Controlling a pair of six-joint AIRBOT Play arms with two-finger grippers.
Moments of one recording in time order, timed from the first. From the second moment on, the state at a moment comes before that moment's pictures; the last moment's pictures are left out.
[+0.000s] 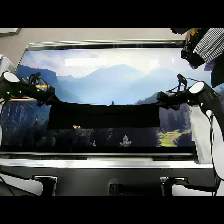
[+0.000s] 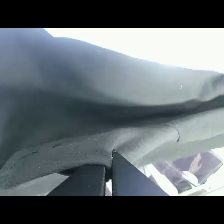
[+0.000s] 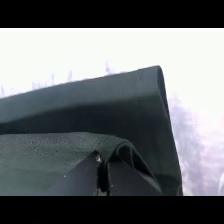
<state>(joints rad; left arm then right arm) 0.19 -1.74 1.59 0.98 -1.45 -1.53 -0.12 -1.50 1.24 -1.07 1.07 1.54</state>
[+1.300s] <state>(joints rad) 0.14 -1.80 2.06 1.17 -1.59 -1.63 -0.35 -1.73 1.28 -0.82 1.32 1.30</state>
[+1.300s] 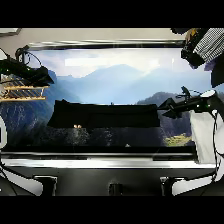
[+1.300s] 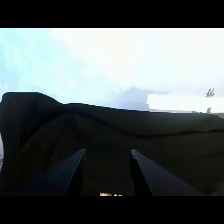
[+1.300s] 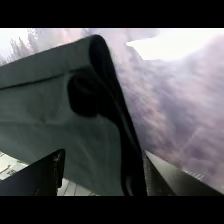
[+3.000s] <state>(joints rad) -0.36 -1.91 1.65 0.81 -1.16 -1.61 -0.27 -1.39 1.44 -1.11 1.47 1.55</state>
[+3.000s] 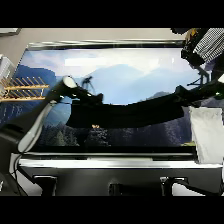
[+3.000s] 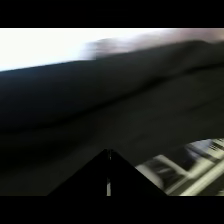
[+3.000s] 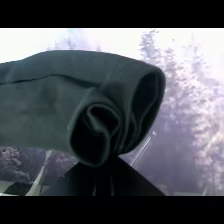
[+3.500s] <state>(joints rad) -0.69 -2.09 1.77 0.56 -0.88 -1.64 -0.27 -1.34 1.65 -1.14 1.63 1.63</state>
